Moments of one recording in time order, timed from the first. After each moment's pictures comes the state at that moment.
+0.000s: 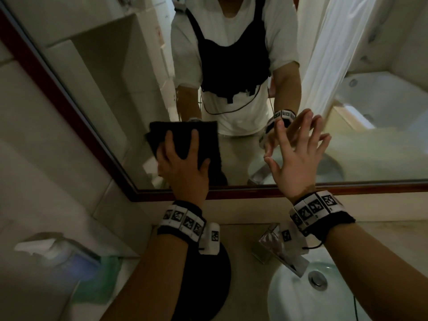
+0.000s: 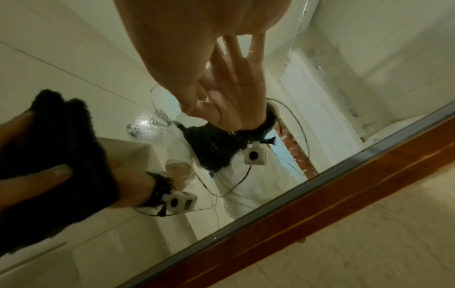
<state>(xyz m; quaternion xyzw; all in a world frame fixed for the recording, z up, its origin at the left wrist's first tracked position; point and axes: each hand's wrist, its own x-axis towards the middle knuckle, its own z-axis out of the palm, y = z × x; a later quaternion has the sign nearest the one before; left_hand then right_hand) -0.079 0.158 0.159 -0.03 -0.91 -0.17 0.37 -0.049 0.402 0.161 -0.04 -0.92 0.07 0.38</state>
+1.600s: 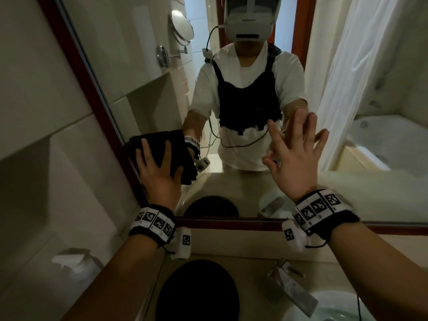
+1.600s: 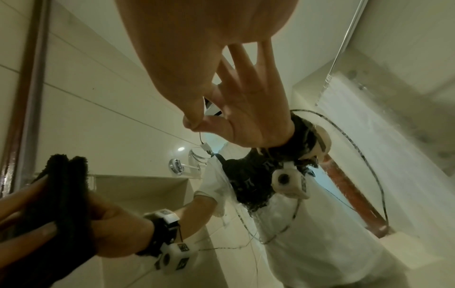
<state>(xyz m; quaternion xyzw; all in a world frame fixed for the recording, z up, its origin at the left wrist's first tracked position) -0.098 0.066 0.233 -0.01 -0.89 -0.15 0.43 -0.060 0.383 0.268 0.01 -0.89 0.02 0.45</state>
